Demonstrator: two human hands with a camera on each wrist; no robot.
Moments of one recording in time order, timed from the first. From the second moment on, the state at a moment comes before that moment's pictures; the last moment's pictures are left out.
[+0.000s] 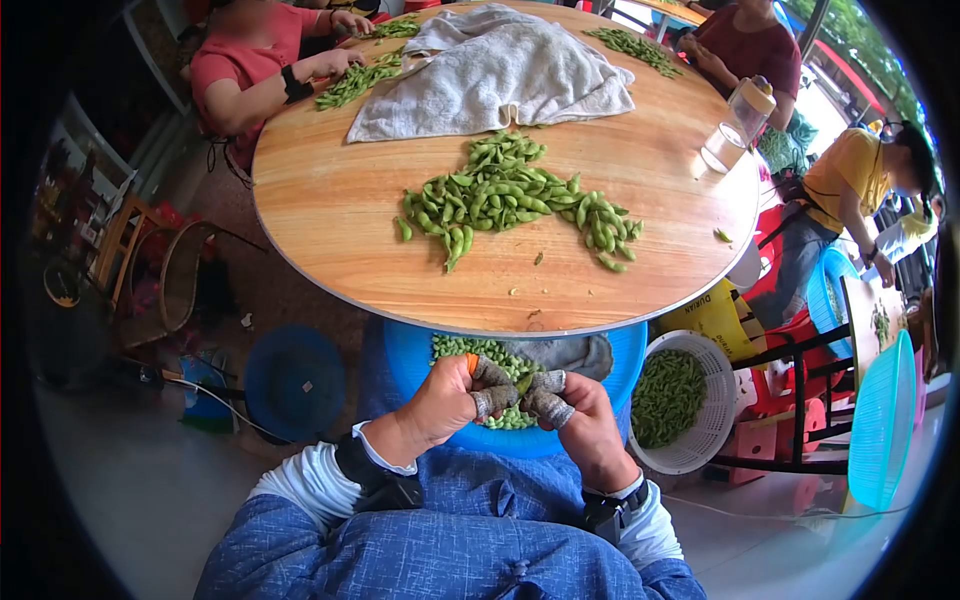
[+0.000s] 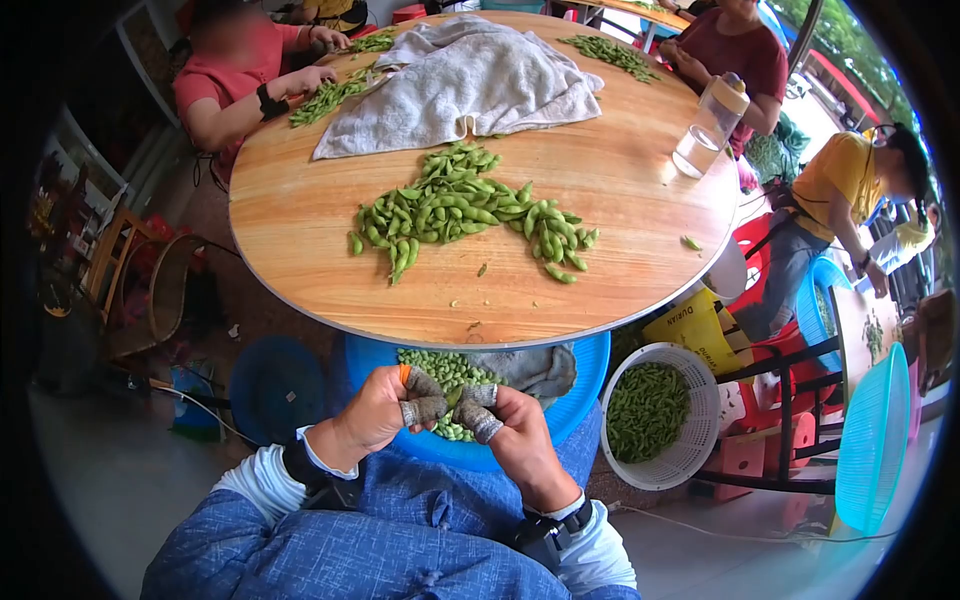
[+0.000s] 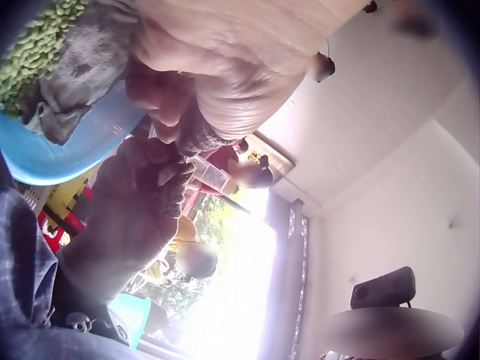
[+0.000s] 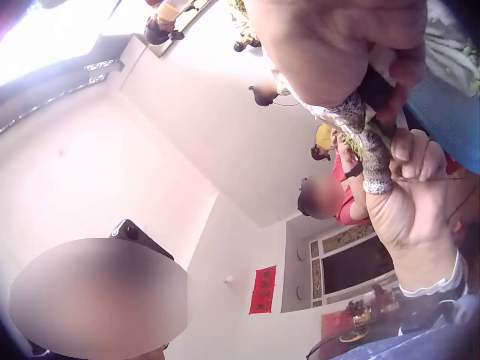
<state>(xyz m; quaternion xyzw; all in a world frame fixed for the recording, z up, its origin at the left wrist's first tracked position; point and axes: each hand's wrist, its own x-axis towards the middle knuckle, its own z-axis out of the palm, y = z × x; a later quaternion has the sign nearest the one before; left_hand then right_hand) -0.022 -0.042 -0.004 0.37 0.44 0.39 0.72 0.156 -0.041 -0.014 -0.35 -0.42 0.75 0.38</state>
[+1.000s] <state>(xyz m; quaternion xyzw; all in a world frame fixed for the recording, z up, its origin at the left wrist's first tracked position) -0.023 -0.046 -0.027 0.63 0.43 0.43 0.48 0.139 -0.035 -0.044 -0.25 -0.43 0.73 0.47</state>
